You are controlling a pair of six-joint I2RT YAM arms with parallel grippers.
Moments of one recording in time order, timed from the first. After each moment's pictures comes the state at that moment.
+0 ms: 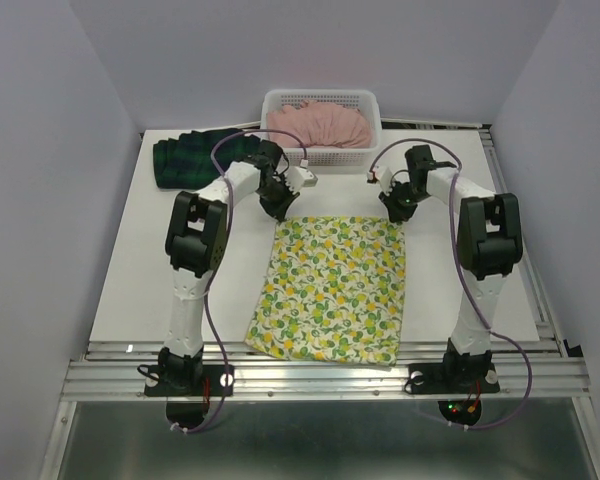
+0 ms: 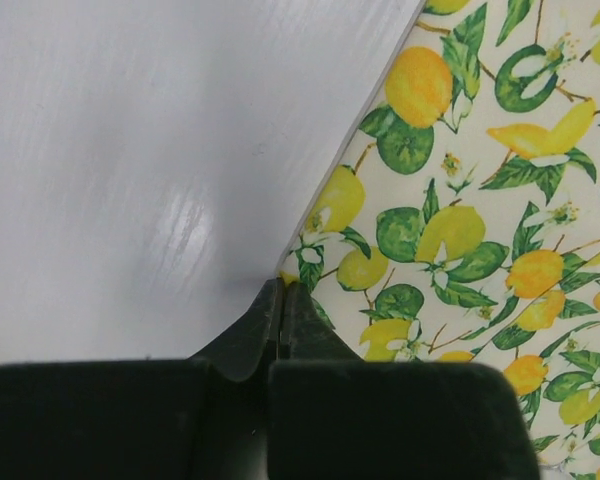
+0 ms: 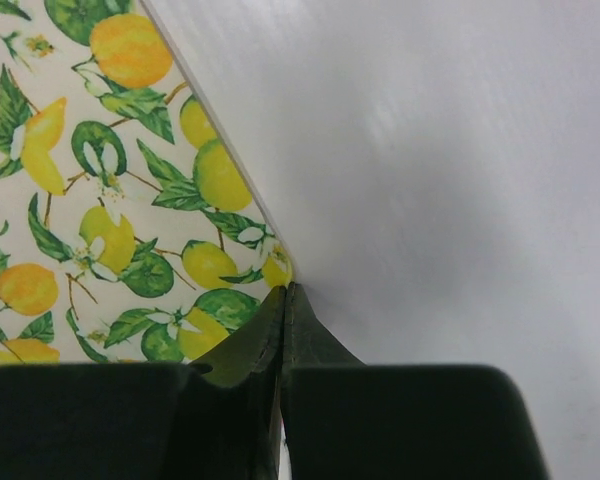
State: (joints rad) left arm -0.38 2.24 1.80 -0.79 0.37 0.63; right arm 0.11 2.08 1.54 -0.72 -0.42 -0.85
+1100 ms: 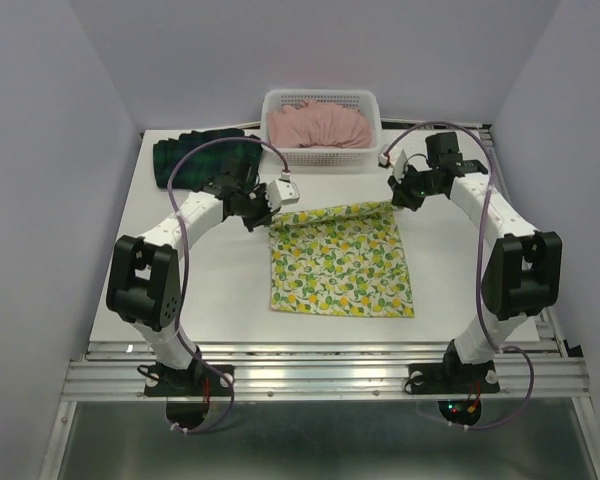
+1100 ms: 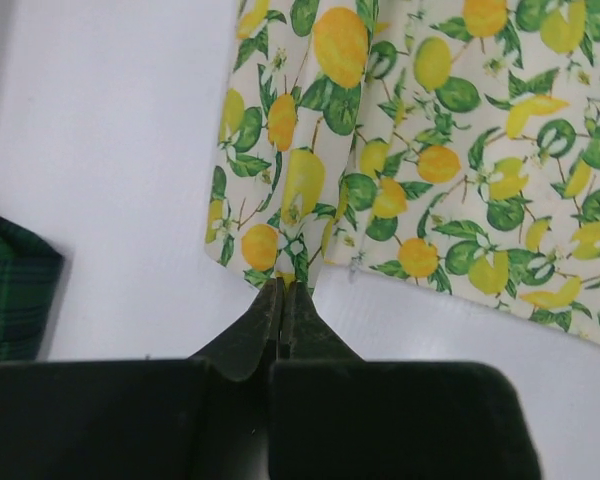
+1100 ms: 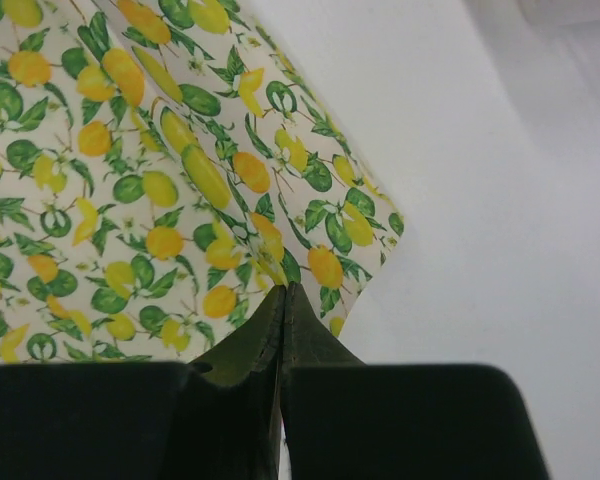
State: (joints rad) left arm -0.33 1.71 1.30 -0.54 0.47 0.82; right arm 0.11 1.74 1.47 -0.67 -0.51 -0.81
